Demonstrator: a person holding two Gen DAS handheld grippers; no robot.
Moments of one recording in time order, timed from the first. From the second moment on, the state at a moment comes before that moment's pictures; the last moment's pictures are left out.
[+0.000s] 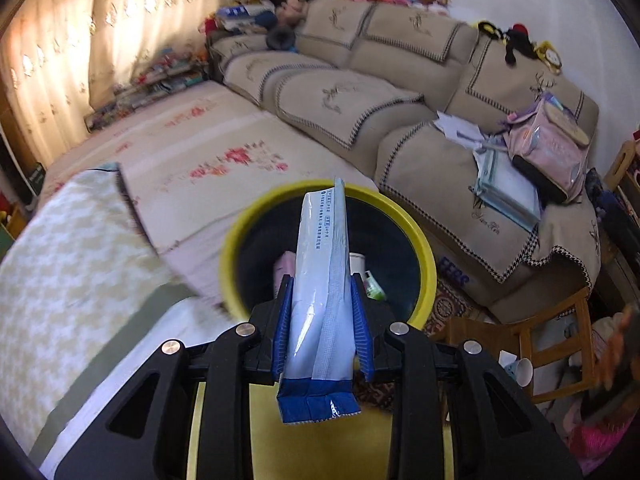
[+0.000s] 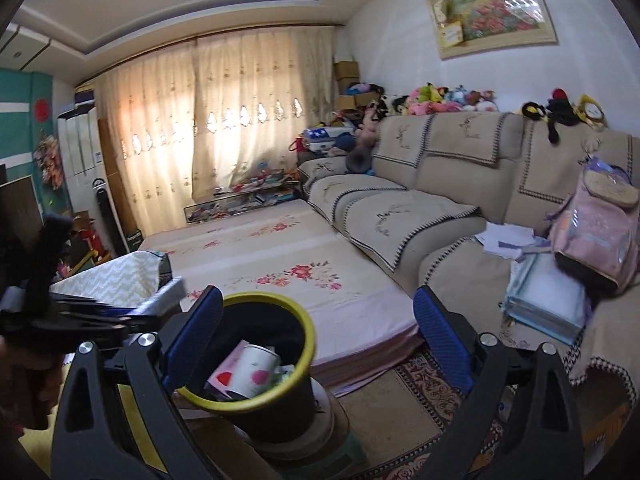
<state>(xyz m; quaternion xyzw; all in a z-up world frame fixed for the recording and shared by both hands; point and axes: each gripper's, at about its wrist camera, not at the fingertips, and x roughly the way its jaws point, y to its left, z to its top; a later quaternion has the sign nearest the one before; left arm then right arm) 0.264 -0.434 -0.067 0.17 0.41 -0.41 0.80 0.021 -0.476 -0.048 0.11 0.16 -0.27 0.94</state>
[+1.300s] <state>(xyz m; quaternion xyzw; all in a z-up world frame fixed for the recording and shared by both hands) 0.077 -0.082 0.014 0.04 0.23 -0.05 0.97 0.037 -0.349 -0.029 0.05 0.20 -0.08 0.98</state>
